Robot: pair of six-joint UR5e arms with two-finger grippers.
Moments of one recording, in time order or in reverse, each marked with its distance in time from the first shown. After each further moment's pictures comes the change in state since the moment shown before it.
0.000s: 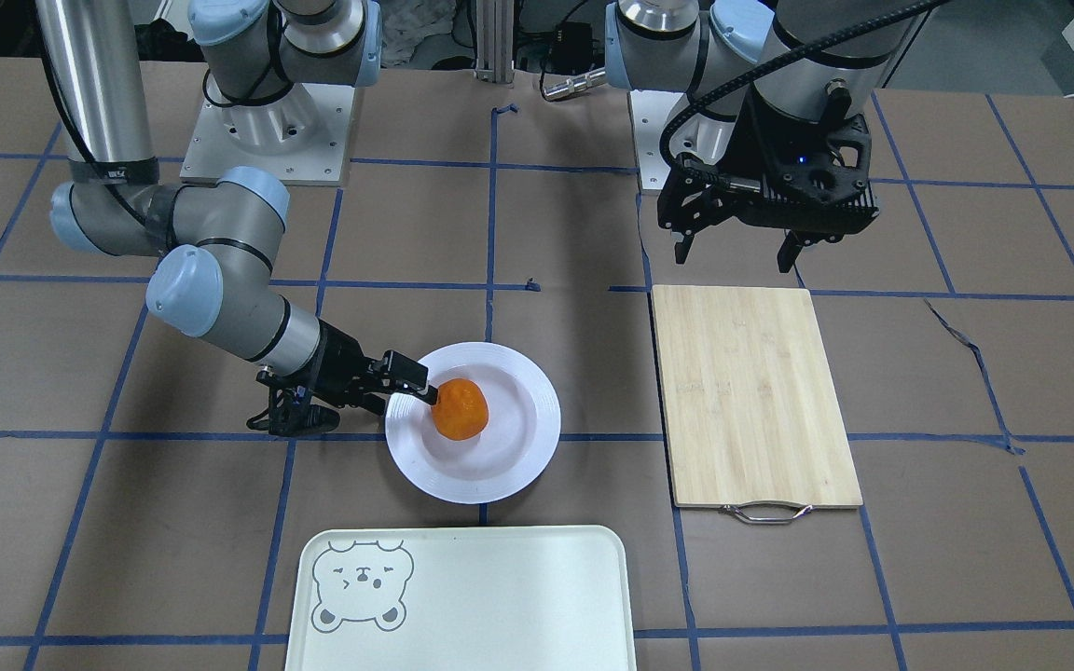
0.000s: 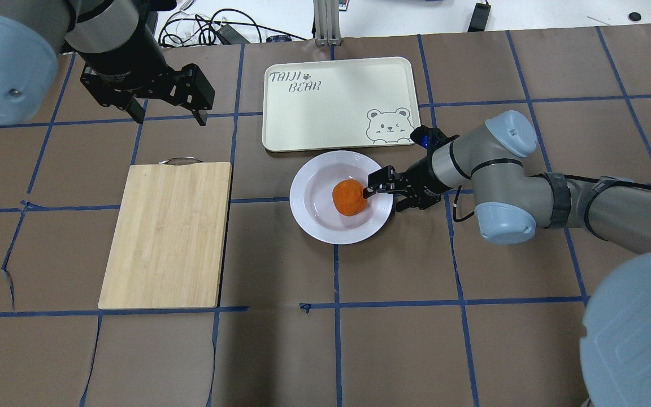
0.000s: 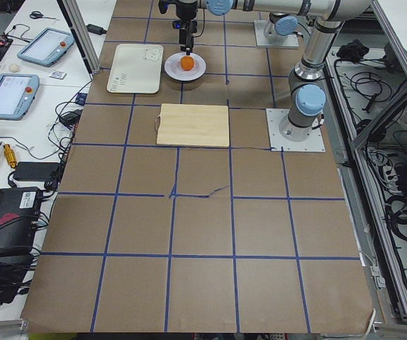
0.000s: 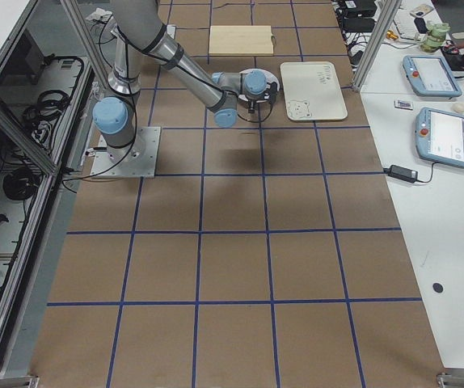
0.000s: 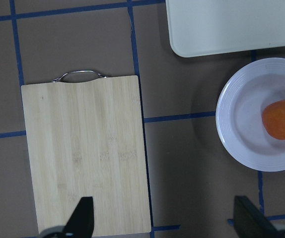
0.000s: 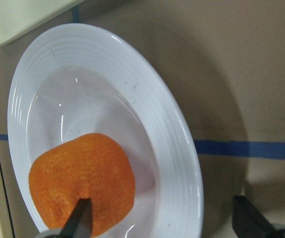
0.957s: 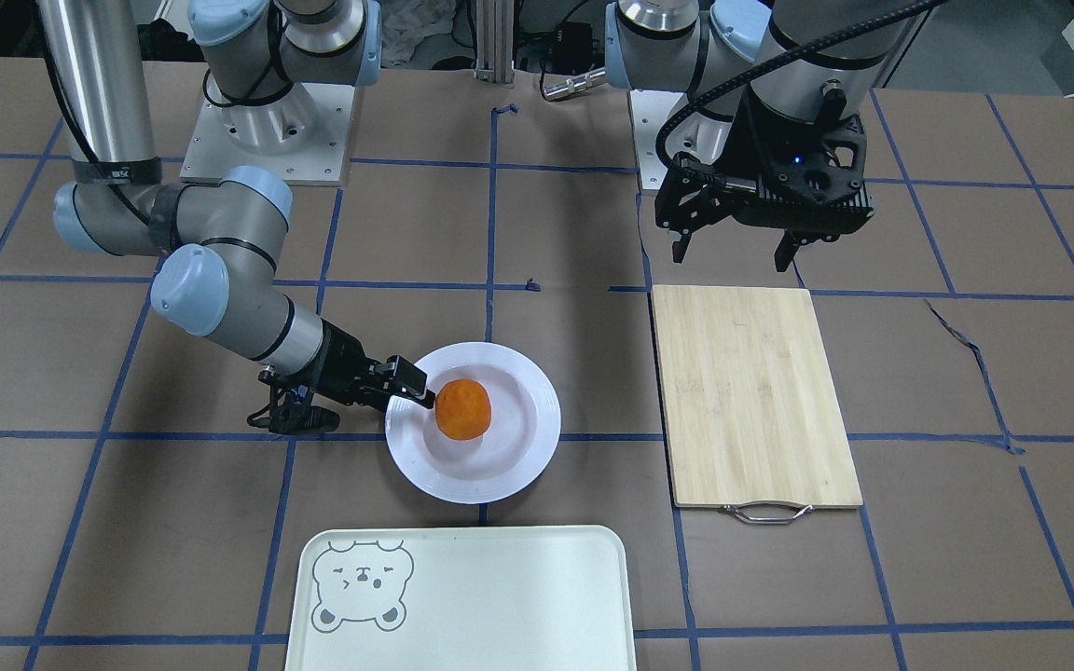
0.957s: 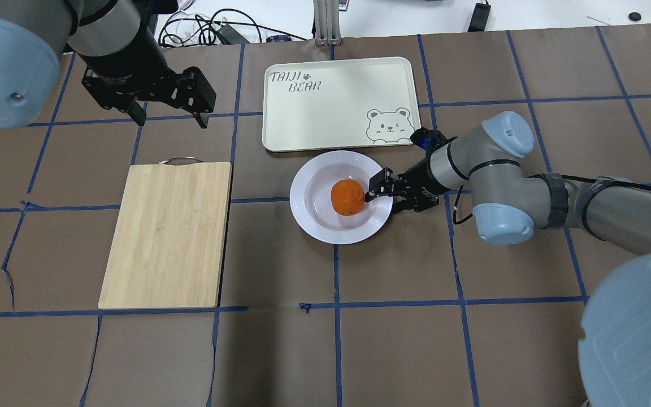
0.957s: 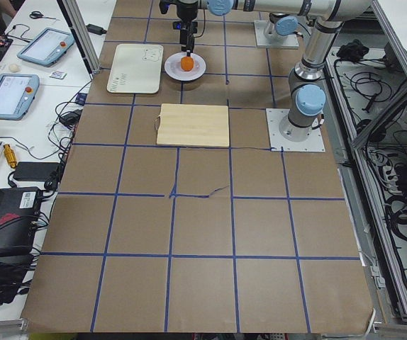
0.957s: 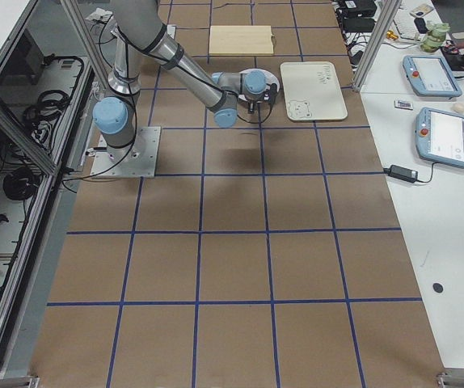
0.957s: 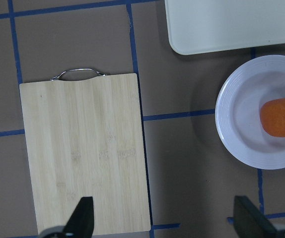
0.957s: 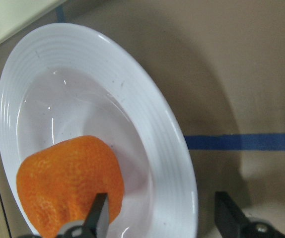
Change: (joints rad) left arm -0.002 0.003 -0.008 0.001 0.000 0.000; right arm 0.008 0.000 0.000 0.002 -0.022 0.064
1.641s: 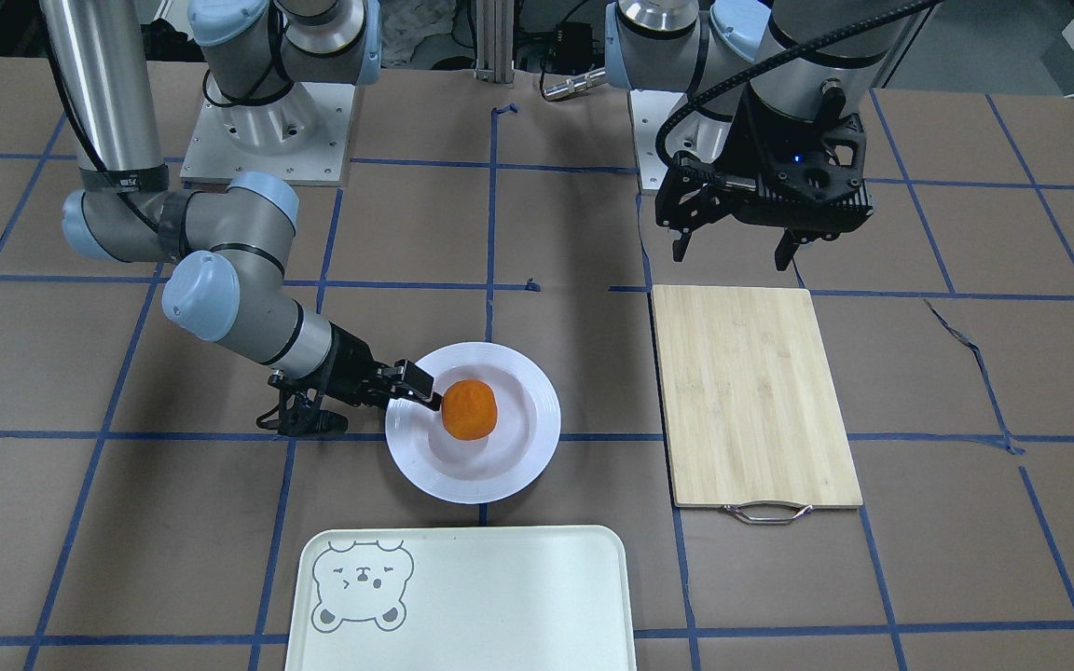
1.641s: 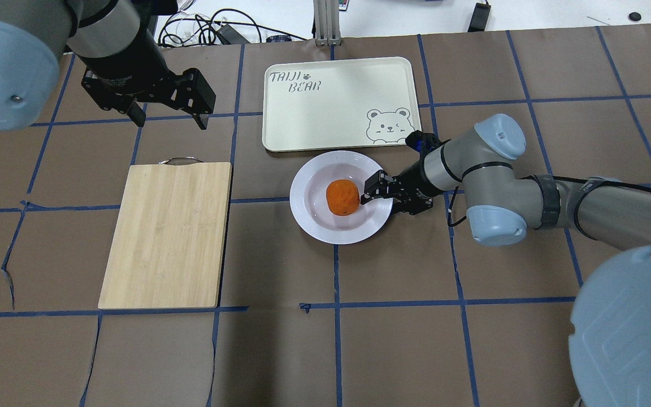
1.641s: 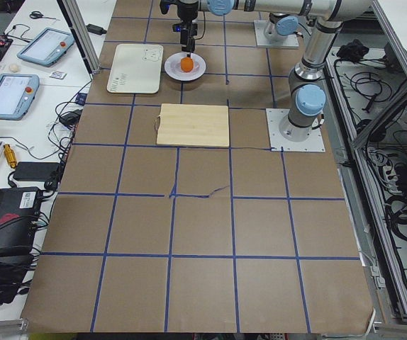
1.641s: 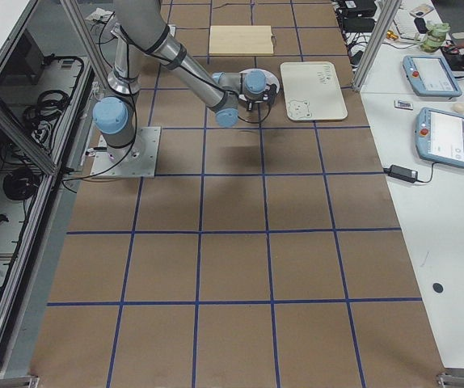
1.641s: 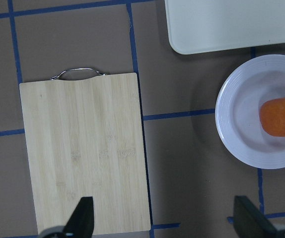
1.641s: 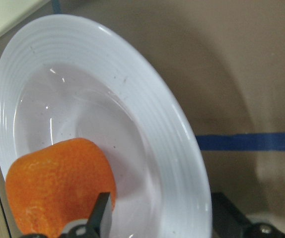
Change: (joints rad) left arm 0.000 0.003 -0.004 0.000 0.001 0.000; right arm 0.021 0.024 -0.006 -0.020 0.003 0.025
